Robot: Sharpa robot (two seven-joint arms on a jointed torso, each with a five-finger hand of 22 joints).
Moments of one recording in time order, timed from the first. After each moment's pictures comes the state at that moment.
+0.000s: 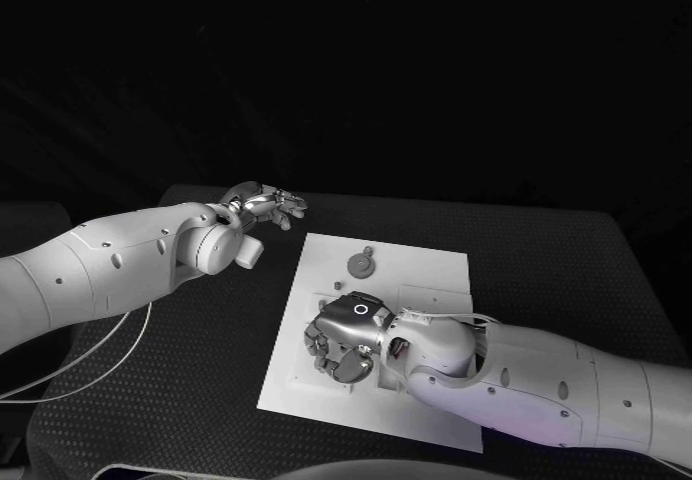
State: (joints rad) left arm 1.27 -0.74 -0.12 1.17 -0.23 -0.23 0.10; left_hand 1.09 -0.09 0.53 -0.24 0.06 0.89 0.16 0.21 0.57 1.20 0.08 0.19 0.34 1.09 -0.02 1.01 0.35 0.02 0.62 -0.06 1.10 0.90; right arm 1.02 -0.50 -0.12 1.55 -1.85 -0.28 -0.05; right_hand 1.15 -0.24 0.89 -0.18 0.05 1.07 0.09 0.39 0.51 1.35 0.02 0.18 0.32 1.25 -0.08 1.13 0.82 0.21 1.15 -0.01 0.88 1.31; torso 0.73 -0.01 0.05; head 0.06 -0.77
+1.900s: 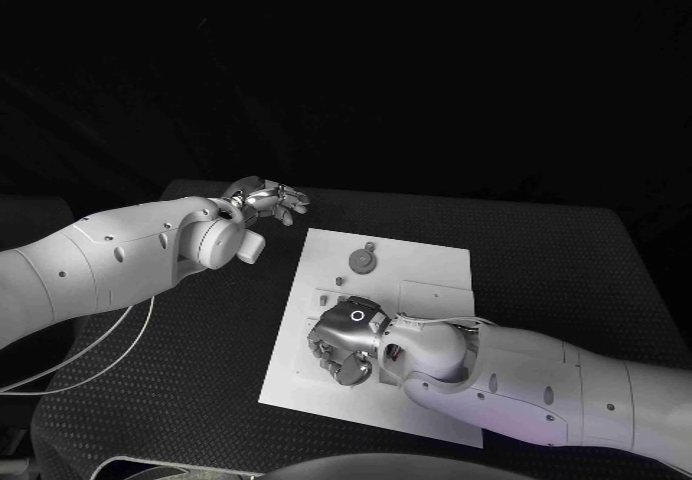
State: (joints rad) left arm 1.27 -0.74 -0.12 1.17 -0.23 -0.23 0.09; left_hand 1.09 -0.09 0.53 -0.24 0.06 0.89 0.16 0.21 0.57 1.19 0.08 0.19 0.35 1.09 -0.02 1.00 0.36 0.02 0.62 -0.06 1.10 0.89; right arm 1.01 -0.46 -0.16 1.50 -1.93 -0.27 -0.07; right_hand 1.15 -0.24 0.89 -0.19 0.05 1.07 0.09 0.39 0.52 1.34 0.02 0.18 0.33 1.25 -0.08 1.13 0.83 0.21 1.15 -0.02 0.88 1.31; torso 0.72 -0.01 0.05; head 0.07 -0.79
